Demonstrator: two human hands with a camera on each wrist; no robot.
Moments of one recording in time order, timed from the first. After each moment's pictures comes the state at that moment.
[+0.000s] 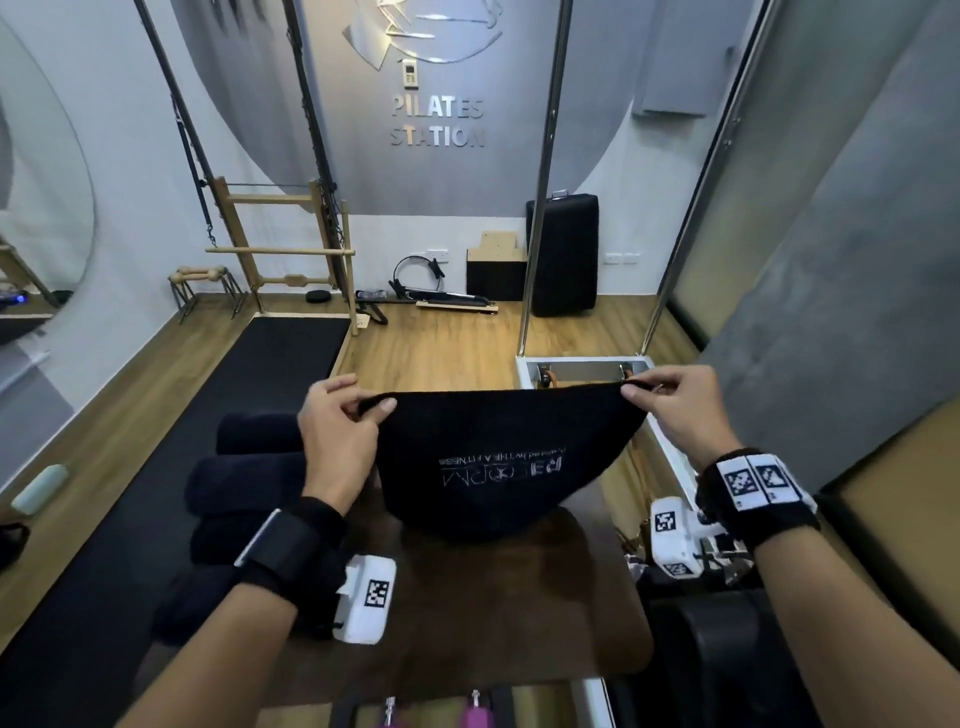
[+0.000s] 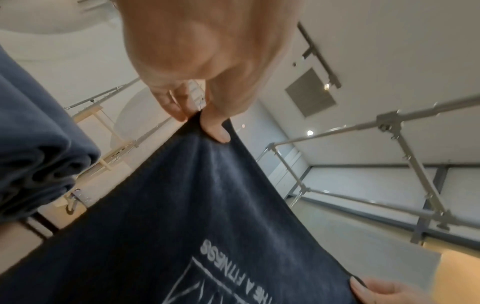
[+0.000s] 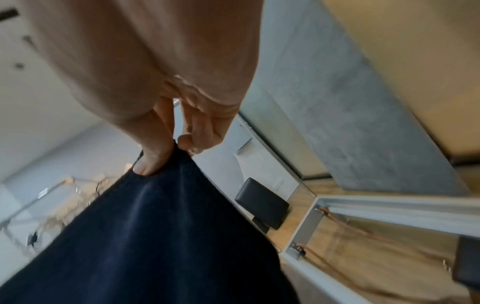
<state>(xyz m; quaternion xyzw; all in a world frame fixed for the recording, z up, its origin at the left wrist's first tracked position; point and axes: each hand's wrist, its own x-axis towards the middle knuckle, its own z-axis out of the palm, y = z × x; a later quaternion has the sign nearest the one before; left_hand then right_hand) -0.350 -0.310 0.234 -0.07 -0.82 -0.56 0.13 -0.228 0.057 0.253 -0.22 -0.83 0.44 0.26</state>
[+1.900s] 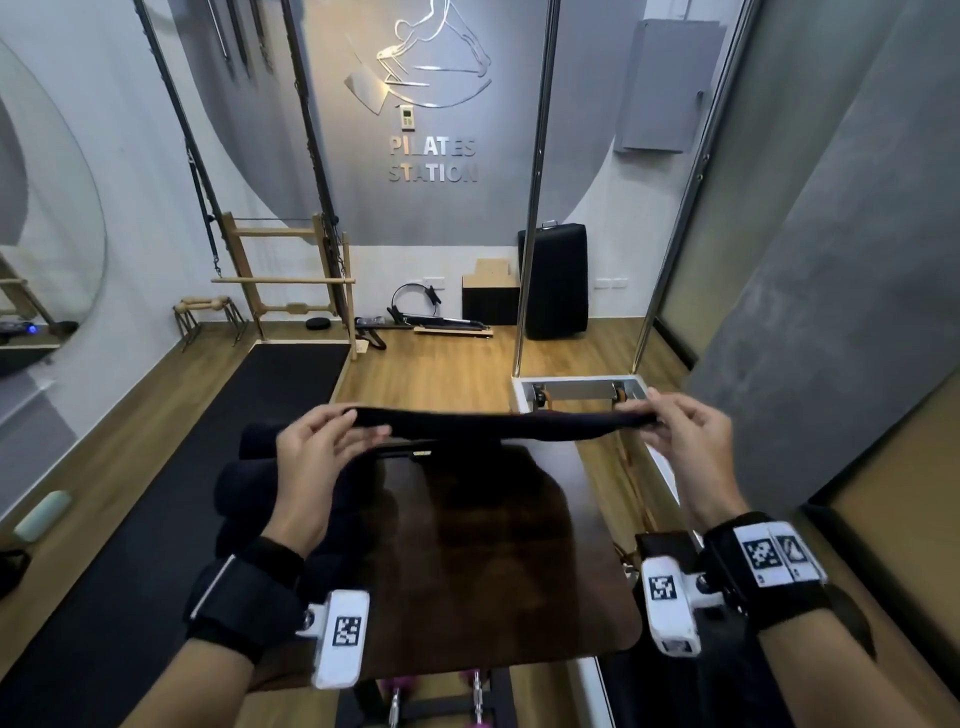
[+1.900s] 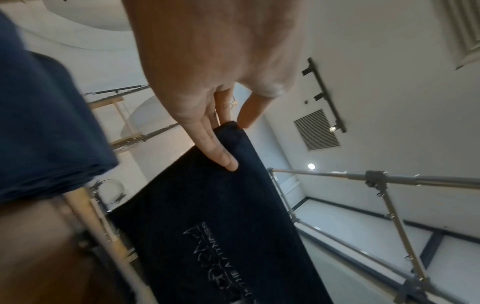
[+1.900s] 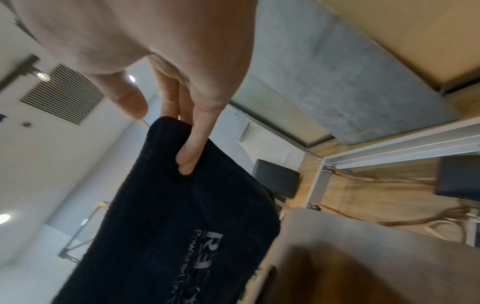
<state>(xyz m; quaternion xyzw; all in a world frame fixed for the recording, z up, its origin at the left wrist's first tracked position) -0.307 -0.359 0.249 -0.08 -0.58 -0.81 -0.02 -0.149 -0.005 0.276 -0.16 -0.63 0.69 0.33</state>
